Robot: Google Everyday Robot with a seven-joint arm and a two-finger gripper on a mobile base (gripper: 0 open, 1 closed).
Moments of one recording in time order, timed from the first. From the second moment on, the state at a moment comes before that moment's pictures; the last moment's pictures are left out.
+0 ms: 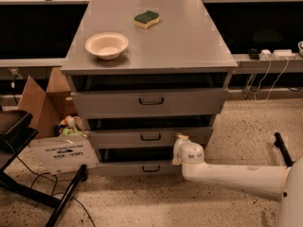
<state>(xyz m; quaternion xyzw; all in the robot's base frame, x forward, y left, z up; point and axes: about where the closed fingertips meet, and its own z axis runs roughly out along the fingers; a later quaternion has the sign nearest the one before) 0.671 -0.133 0.407 -0.59 0.69 -0.24 0.34</state>
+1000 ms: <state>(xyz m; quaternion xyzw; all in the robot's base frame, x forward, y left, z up) 0.632 -0.147 0.420 -0.61 0.69 -0.24 0.31</state>
